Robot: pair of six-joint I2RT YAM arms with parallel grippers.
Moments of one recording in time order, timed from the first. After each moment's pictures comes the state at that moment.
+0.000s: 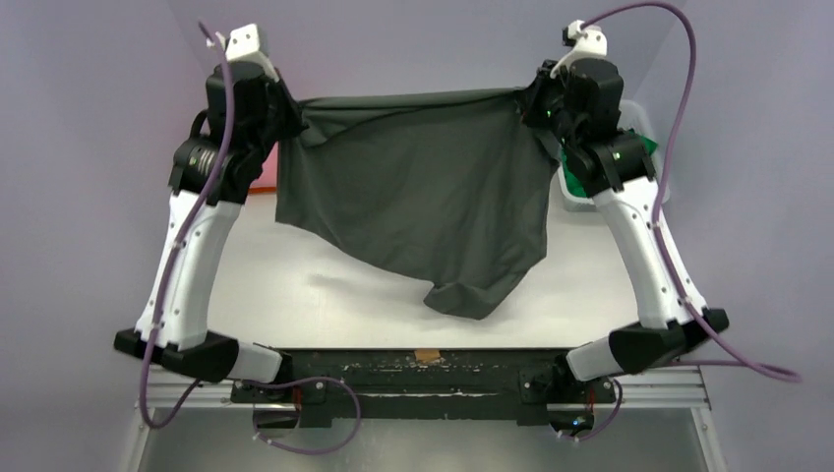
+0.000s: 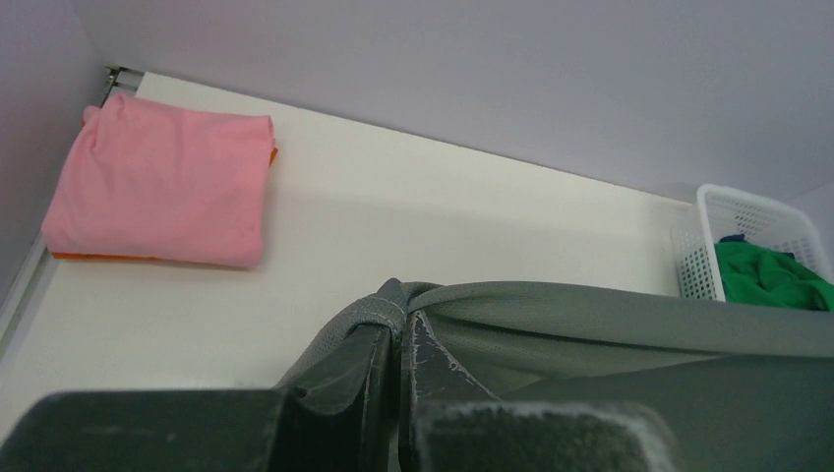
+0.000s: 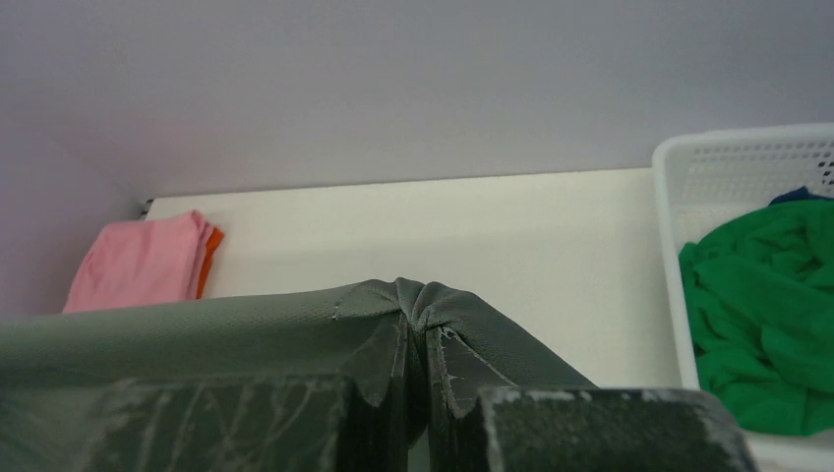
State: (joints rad) left arm -0.33 1.30 1.85 -0.83 -0.32 -0.42; right arm 0.38 1.36 1.77 -0.59 0.21 0.31
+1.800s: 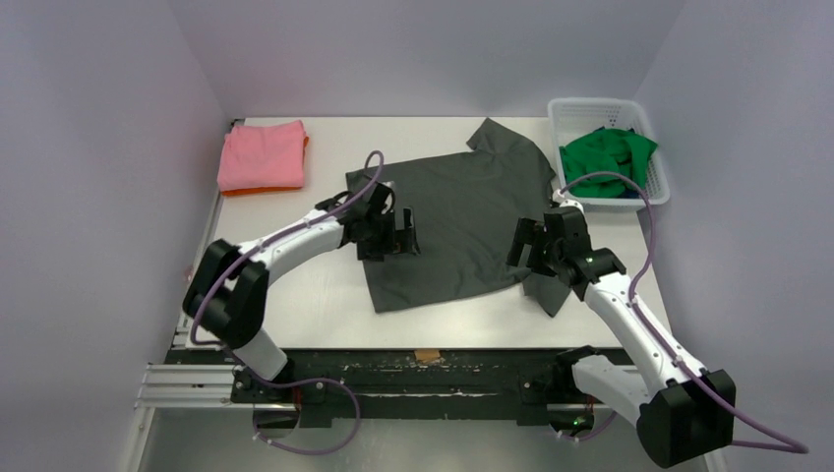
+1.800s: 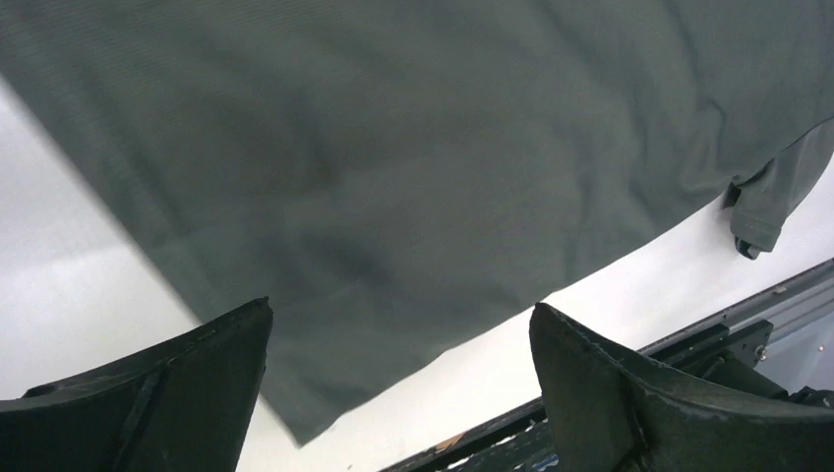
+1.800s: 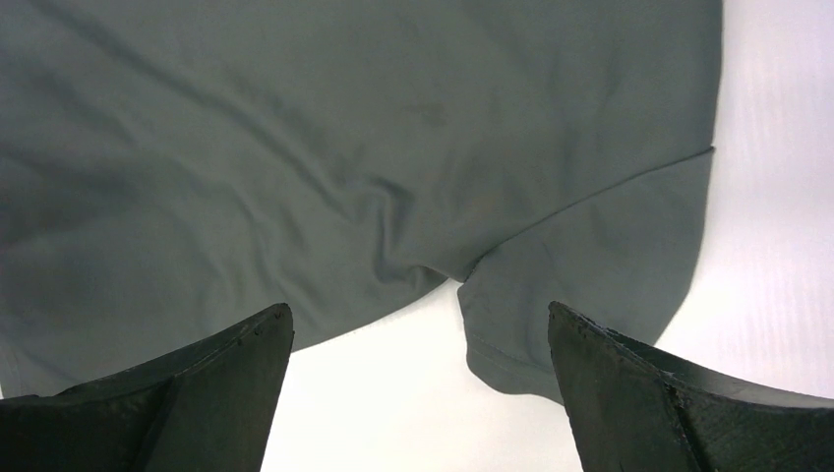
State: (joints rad) left arm -0.58 1.64 1.11 -0.49 0.18 -0.66; right arm 0.28 0.99 0.74 -0.61 0.14 0.49
